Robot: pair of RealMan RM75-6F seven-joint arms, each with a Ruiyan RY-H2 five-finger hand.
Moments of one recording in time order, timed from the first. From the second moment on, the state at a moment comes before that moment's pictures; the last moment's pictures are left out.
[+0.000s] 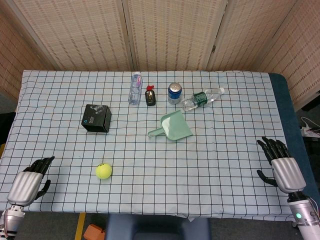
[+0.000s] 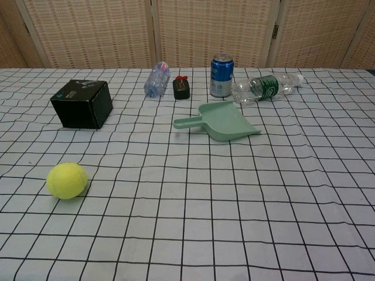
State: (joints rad) left arm -0.15 -1.17 0.02 -1.57 1.53 1.38 0.24; right arm 0.15 -1.13 0.02 -1.57 -1.55 1.39 0.03
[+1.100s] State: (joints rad) left arm -0.14 -1.16 0.03 -1.60 1.55 1.40 0.11; right arm 0.16 -1.12 0.03 -1.57 -1.53 1.38 0.04
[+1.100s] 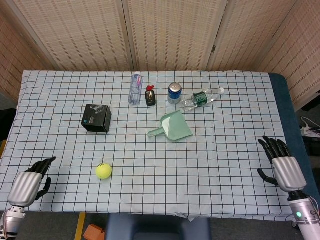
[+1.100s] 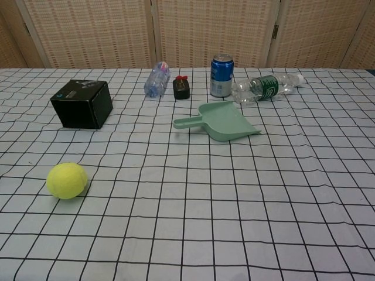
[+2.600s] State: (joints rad) left arm -0.29 -1.51 0.09 -1.46 1.63 1.21 -0.72; right arm 0.16 -1.11 0.03 -1.58 -1.53 1.38 0.06
